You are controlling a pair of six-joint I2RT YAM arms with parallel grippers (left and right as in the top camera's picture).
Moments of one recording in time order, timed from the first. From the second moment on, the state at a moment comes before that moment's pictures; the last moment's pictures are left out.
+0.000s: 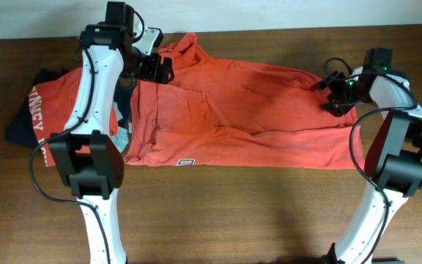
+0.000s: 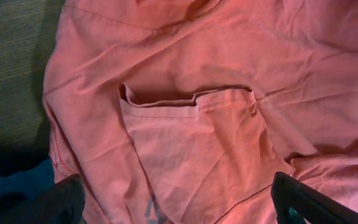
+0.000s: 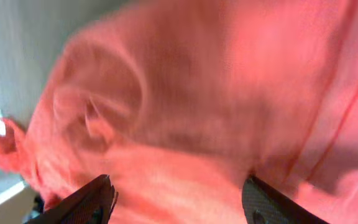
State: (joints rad) left arm -0.09 2.32 2.30 -1.21 0.30 0.17; right arm -0.30 2.28 1.71 -0.74 -0.59 0.63
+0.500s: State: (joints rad) left arm -0.09 2.32 2.30 -1.20 0.30 0.17; right arm -0.29 2.28 1.71 -0.62 -0.43 0.62
